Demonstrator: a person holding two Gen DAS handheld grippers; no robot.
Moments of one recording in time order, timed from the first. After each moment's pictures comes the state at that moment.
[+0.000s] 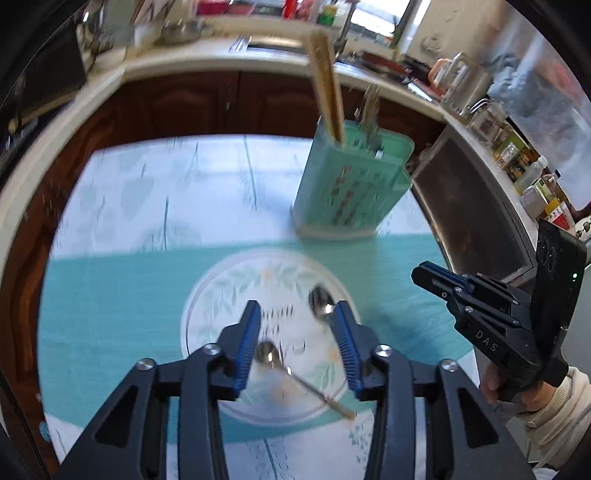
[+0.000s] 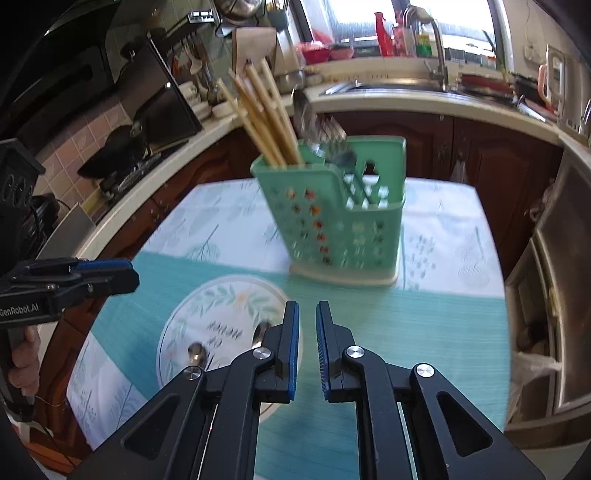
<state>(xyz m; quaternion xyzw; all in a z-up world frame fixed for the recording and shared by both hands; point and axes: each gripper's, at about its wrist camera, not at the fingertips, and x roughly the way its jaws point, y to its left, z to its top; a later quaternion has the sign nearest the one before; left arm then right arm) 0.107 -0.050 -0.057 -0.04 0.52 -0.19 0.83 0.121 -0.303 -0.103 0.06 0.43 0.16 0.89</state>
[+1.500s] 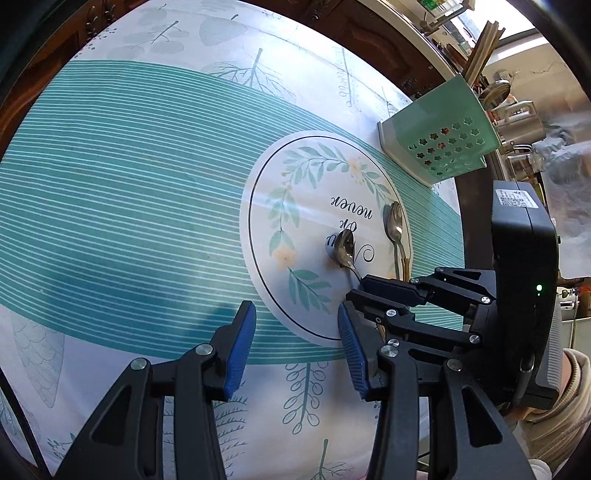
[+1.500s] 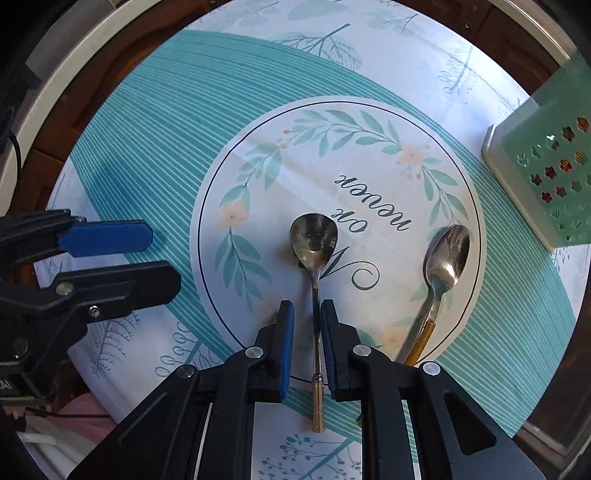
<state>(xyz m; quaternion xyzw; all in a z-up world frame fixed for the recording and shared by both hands) 0.086 0.037 -0.161 -0.22 0.63 -0.16 0.73 0.150 -0.099 -0.191 -0.19 0.67 0.23 0.68</state>
